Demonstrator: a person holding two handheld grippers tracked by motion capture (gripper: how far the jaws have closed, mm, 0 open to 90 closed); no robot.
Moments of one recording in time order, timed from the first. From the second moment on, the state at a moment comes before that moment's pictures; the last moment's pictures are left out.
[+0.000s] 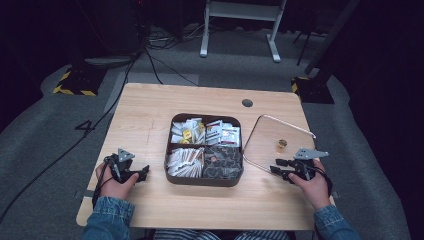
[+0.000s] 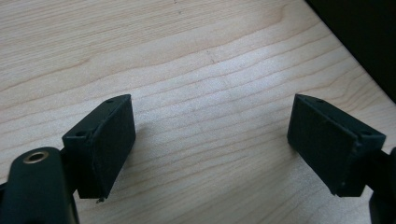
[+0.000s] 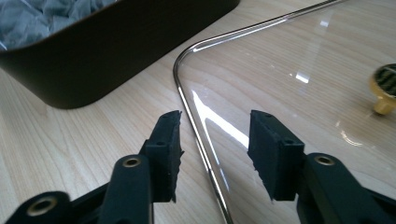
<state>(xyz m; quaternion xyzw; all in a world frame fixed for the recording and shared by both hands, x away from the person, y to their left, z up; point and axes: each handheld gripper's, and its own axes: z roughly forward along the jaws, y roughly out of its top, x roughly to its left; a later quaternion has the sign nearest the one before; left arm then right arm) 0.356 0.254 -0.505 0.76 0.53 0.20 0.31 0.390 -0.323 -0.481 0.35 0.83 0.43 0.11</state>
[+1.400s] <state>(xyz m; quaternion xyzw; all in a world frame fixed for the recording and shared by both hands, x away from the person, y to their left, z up) 0.352 0.247 -0.489 0.75 0.52 0.21 0.35 0.370 -0.273 -0.504 0.25 0.87 0.40 0.12</state>
